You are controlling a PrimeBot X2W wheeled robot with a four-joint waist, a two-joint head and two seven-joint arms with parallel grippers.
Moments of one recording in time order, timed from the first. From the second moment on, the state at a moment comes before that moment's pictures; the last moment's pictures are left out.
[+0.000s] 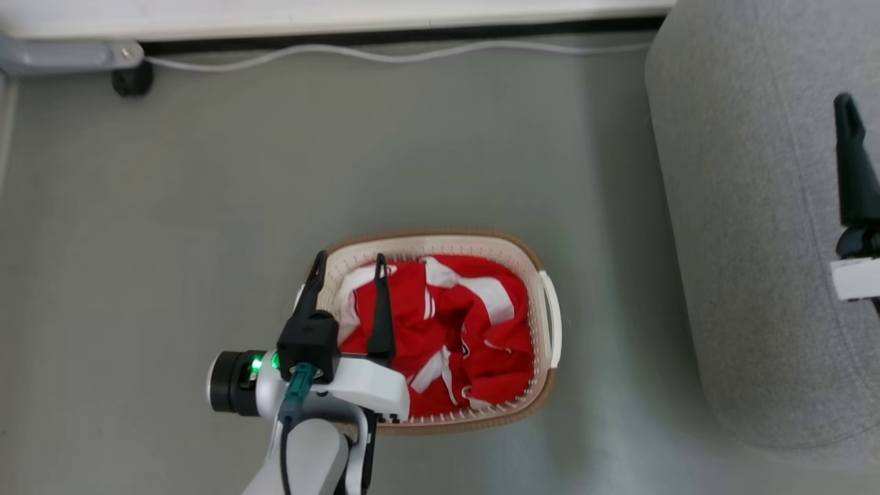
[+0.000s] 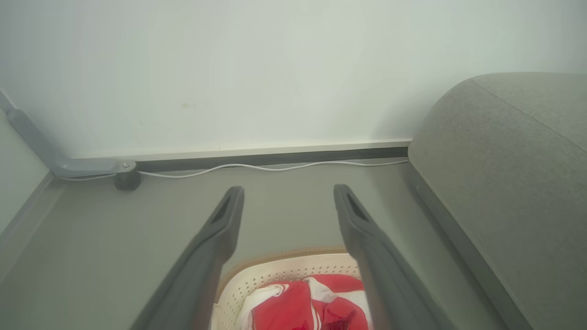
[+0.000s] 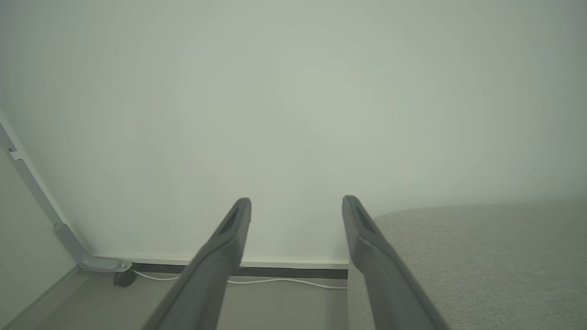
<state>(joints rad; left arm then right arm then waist) -0.29 0.04 -0.48 0.29 -0.31 0.37 -0.25 -0.43 -0.45 0.14 0.15 0.60 0.13 -0.25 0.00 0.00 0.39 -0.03</state>
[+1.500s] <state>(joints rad) -0.90 0.05 -0.80 0.81 -0.66 0.31 -0.26 -0.68 -0.49 0.06 -0.19 0.70 0.13 -0.26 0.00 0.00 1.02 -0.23</state>
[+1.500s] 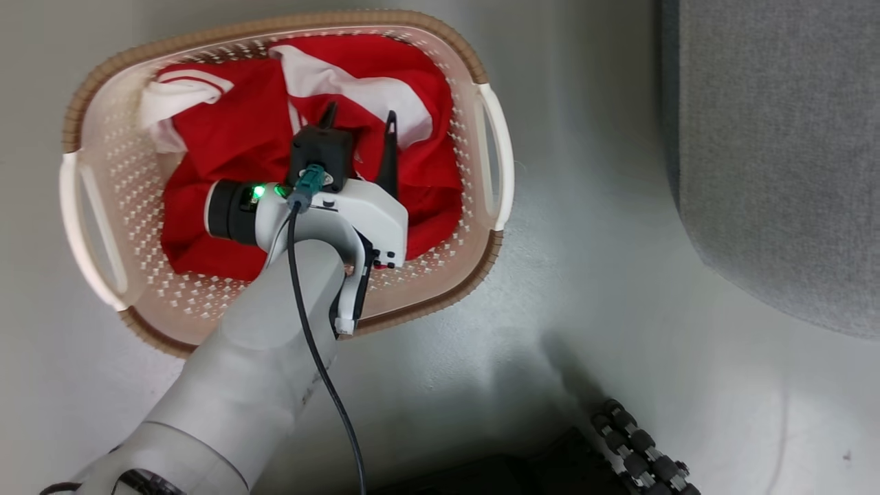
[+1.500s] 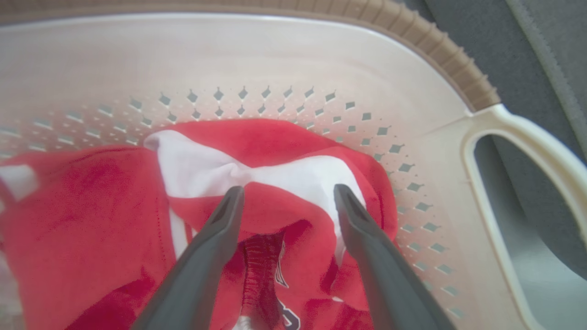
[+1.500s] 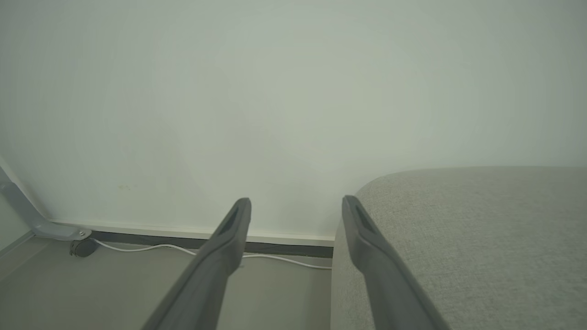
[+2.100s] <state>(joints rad) -1.00 0.05 -1.04 1.04 -0.91 0.30 -0.23 -0.68 -0.46 0.08 -0.17 0.70 0.13 -0.26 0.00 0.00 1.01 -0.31</state>
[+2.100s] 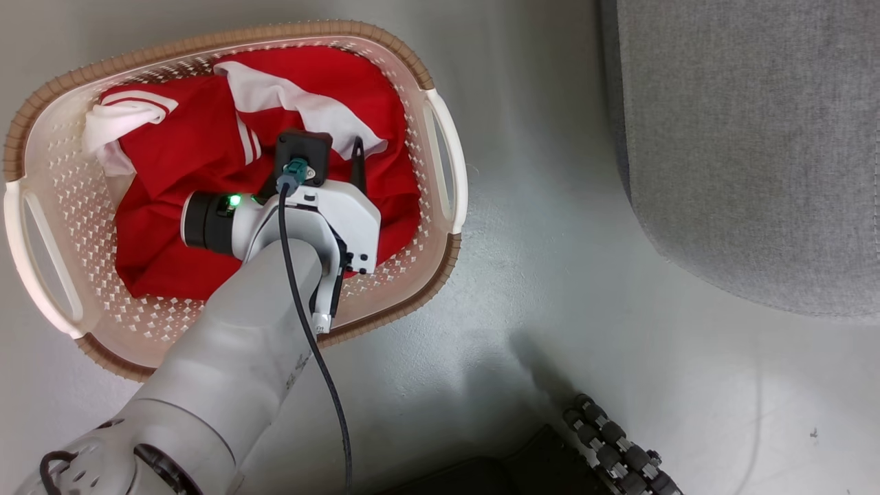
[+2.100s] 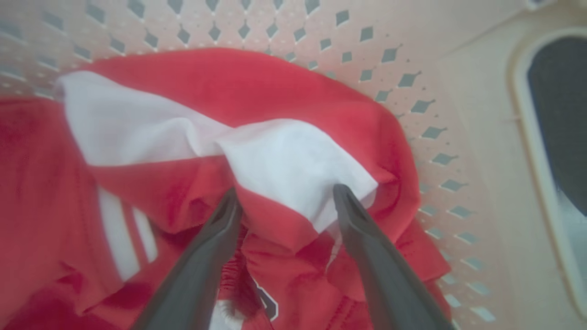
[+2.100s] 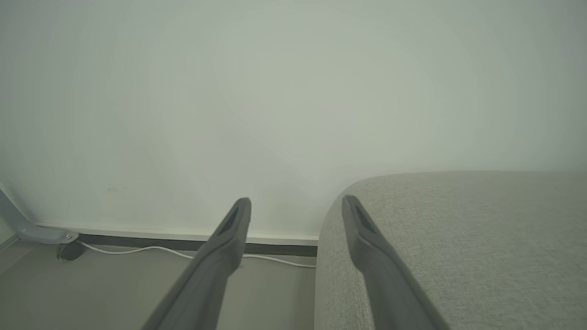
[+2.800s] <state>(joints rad) -0.95 0.05 -1.09 0.92 -0.98 0.32 -0.25 -0.66 -0.45 0.08 -0.12 0.71 0.13 -0.26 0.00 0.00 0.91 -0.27</state>
